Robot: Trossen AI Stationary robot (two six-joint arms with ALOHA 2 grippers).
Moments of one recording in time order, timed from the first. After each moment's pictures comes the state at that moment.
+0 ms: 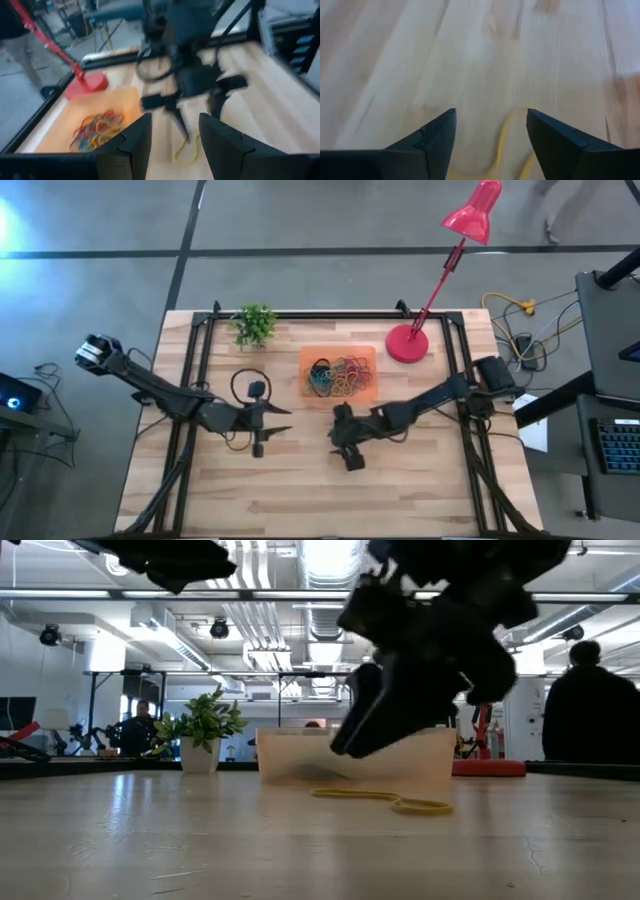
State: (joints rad) left arm -0.45 1.07 0.61 0.18 -0.51 0.01; right arm 0.27 1.87 0.98 0.09 0.06 0.04
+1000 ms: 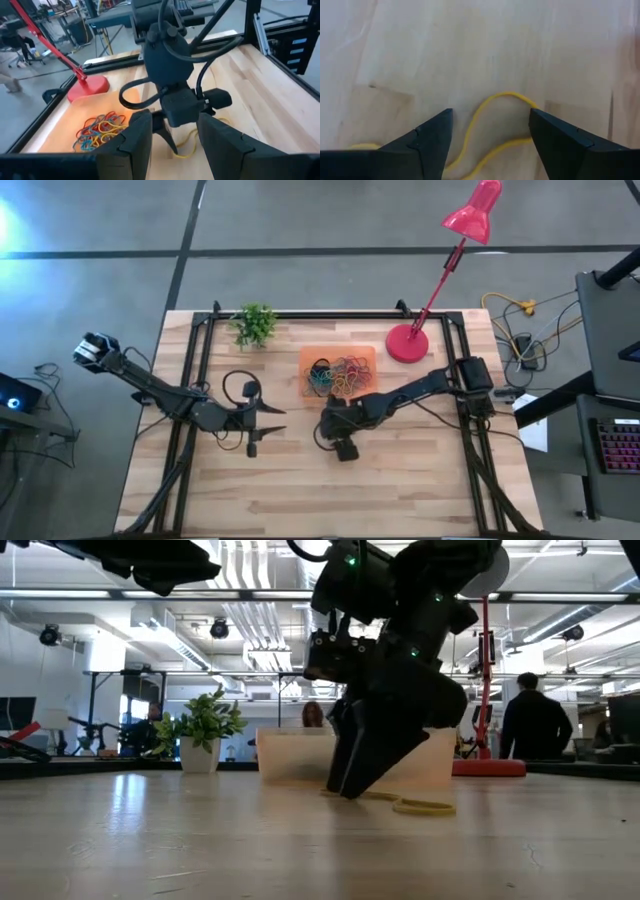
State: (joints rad) left arm -0.47 1.00 0.54 0.22 -0.53 0.04; right arm 0.16 2.03 1.22 -0.29 -0.05 0.01
